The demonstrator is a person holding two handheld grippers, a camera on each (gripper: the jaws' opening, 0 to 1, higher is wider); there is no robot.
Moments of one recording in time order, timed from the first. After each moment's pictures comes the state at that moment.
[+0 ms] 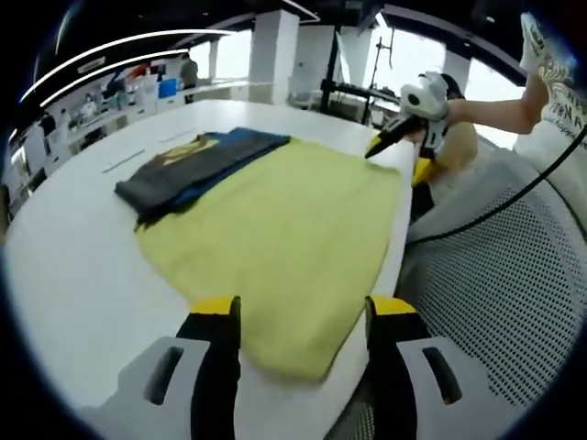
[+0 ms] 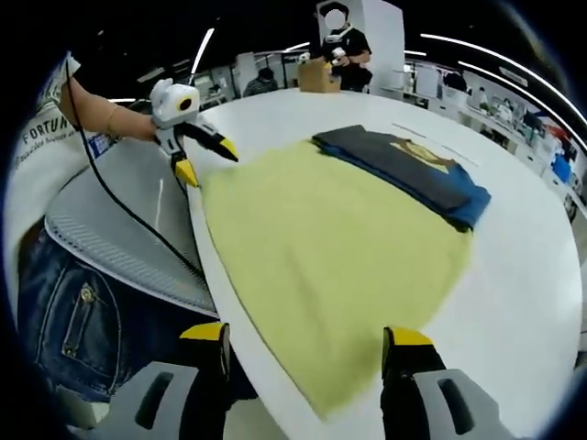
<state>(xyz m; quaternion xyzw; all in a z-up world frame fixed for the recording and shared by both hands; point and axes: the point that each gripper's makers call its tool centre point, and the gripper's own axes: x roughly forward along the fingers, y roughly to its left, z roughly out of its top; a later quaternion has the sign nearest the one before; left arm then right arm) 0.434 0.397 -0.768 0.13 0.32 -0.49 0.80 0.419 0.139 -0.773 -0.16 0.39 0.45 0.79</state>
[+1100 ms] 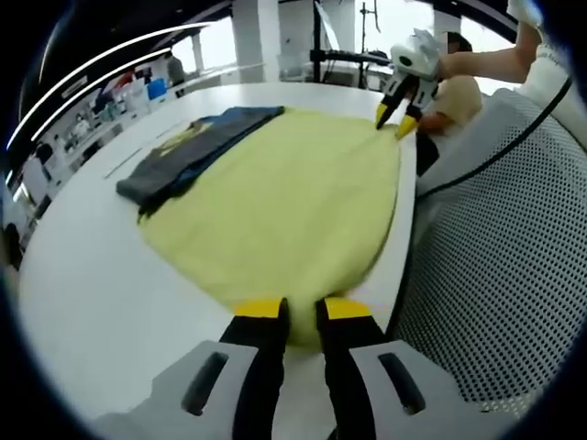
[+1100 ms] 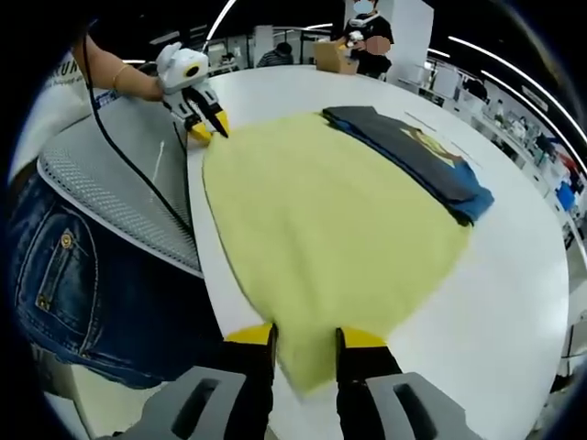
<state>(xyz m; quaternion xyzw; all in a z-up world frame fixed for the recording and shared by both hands) 0.429 0.407 -0.786 0.21 0.33 -0.47 0.79 0.421 0.120 -0.790 -0.24 0.39 0.44 0.77</state>
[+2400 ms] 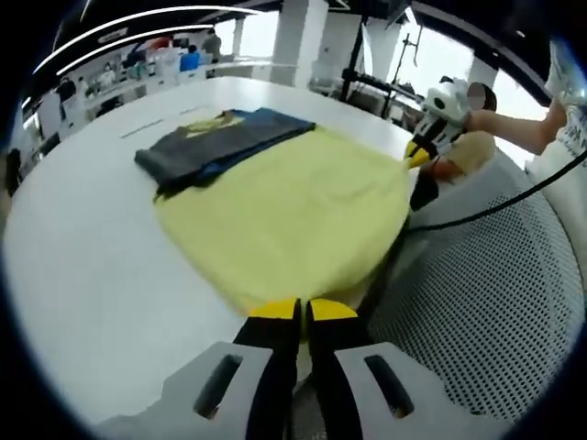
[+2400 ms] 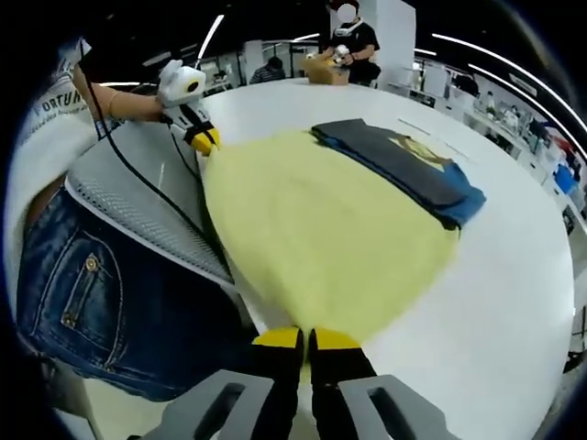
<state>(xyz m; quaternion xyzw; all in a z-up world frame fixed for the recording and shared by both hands) 0.409 0.416 -0.761 0.10 0.37 -0.44 0.81 0.390 0.123 -0.767 -0.19 0.39 0.45 0.78</state>
